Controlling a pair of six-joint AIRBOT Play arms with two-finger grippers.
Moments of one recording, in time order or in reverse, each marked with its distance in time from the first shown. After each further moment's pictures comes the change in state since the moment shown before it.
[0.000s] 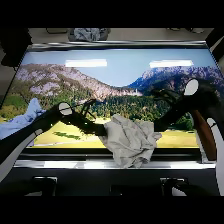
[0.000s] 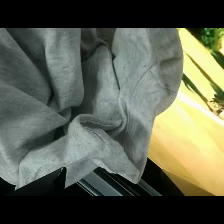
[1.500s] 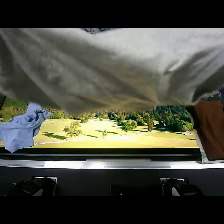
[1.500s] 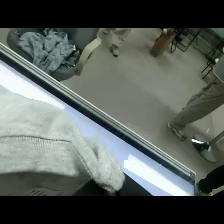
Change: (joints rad) left arm 0.160 0.568 0.774 0.234 -0.022 -0.082; right arm 0.000 0.548 0.658 -0.121 -0.327 0.028
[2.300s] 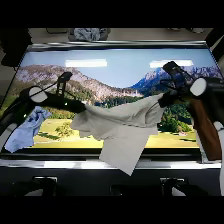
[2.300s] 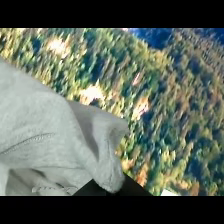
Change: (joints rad) left arm 0.040 -0.476 -0.573 0.034 0.073 0.057; right arm 0.000 -0.508 -0.621 -0.002 -0.269 0.122
